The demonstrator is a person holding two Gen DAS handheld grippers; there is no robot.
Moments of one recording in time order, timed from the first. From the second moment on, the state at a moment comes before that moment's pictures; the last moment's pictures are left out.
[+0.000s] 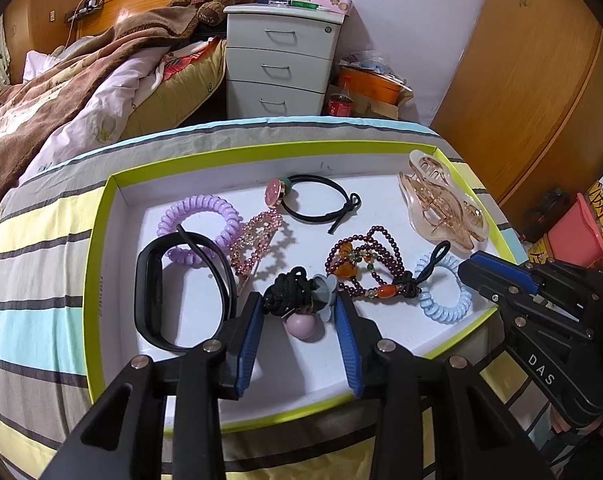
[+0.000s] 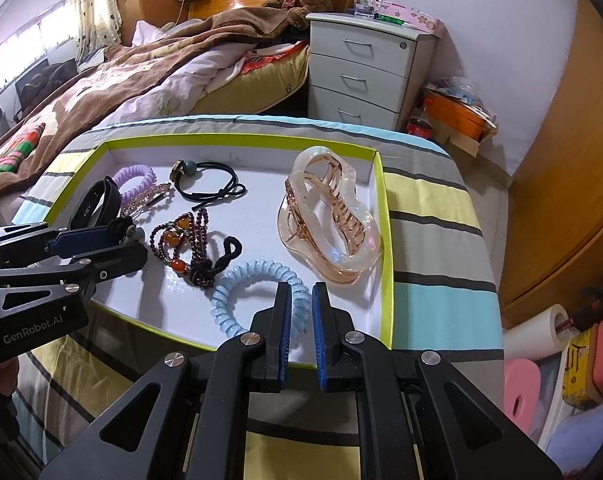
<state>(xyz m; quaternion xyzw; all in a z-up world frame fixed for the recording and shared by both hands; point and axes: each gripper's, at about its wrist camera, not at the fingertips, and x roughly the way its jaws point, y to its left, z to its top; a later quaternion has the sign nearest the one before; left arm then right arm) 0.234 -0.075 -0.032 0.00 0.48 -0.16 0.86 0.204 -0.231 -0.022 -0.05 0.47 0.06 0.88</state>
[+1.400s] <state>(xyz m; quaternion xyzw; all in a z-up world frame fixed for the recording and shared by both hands) 0.175 -0.069 0.011 0.01 0.42 -0.11 0.90 0.149 -0.239 0.014 0.03 0.40 0.06 0.91</state>
